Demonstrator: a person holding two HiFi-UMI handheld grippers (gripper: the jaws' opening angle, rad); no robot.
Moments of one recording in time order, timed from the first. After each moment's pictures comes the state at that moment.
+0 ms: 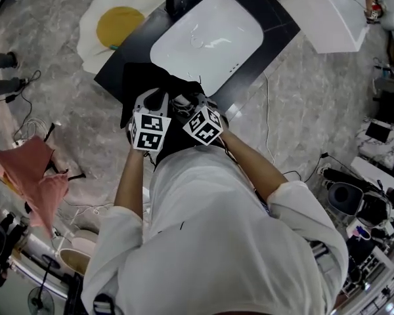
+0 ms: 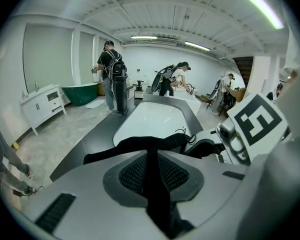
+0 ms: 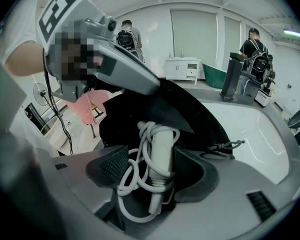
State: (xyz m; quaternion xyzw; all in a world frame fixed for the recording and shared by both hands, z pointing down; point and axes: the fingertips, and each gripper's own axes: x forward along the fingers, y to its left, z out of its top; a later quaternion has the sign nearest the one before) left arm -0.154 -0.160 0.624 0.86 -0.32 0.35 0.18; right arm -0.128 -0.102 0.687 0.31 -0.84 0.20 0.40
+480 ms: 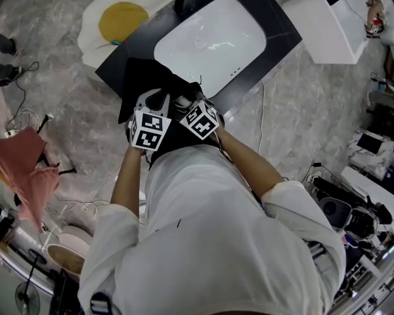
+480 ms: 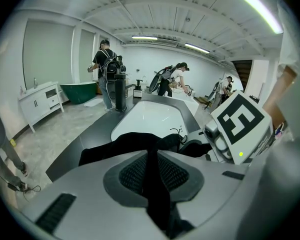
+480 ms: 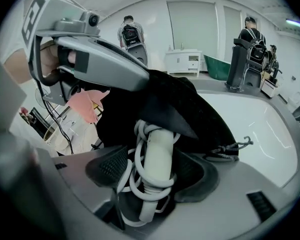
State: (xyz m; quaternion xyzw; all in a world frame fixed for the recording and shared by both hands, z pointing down) left arm -0.159 -0.154 0.631 0.87 -0.31 0.34 0.19; right arm -0.136 -0.108 0.708 0.29 -0.83 0.24 0.42
